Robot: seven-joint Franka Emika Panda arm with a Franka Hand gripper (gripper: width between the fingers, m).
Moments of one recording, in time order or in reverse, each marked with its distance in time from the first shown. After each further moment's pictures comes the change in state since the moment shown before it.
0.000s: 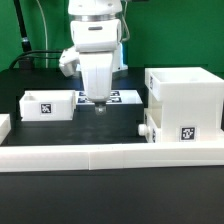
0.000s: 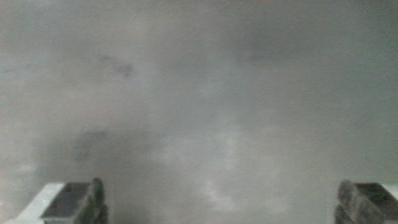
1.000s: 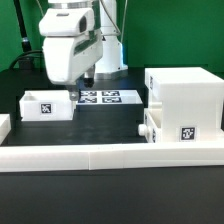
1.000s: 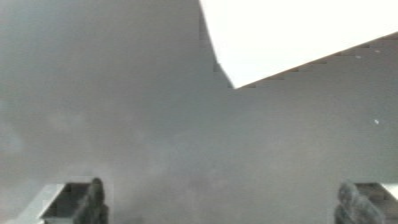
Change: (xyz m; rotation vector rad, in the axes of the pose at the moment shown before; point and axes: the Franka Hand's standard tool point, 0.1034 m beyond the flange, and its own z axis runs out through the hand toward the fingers) arm -0.035 -0.035 -0.009 -0.041 0.010 0.355
